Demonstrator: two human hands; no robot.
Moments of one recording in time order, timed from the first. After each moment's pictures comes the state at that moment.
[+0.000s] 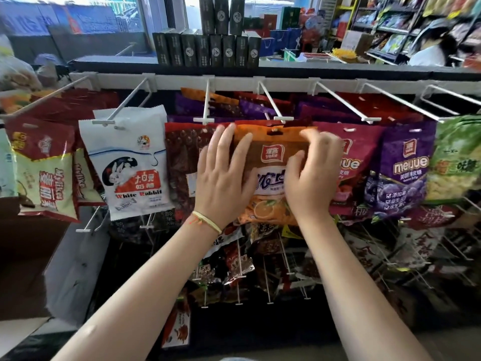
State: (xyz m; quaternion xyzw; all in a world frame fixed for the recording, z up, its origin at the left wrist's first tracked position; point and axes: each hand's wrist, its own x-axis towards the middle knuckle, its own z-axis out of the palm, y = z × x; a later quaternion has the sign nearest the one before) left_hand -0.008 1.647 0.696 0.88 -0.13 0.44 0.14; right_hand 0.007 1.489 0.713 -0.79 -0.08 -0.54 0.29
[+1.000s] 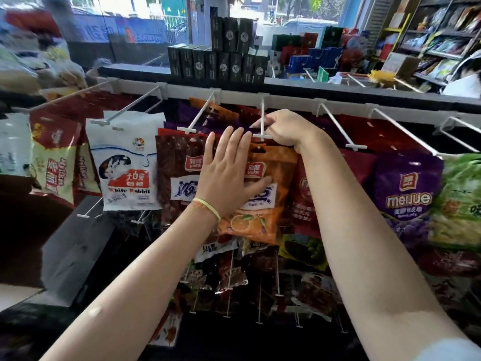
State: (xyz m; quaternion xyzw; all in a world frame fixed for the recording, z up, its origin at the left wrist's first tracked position) left_hand 0.021 1.609 0.720 0.93 -0.05 0.36 0.02; right_hand 0.123 1.478 0.819 -0.92 -0.23 0.02 0.30
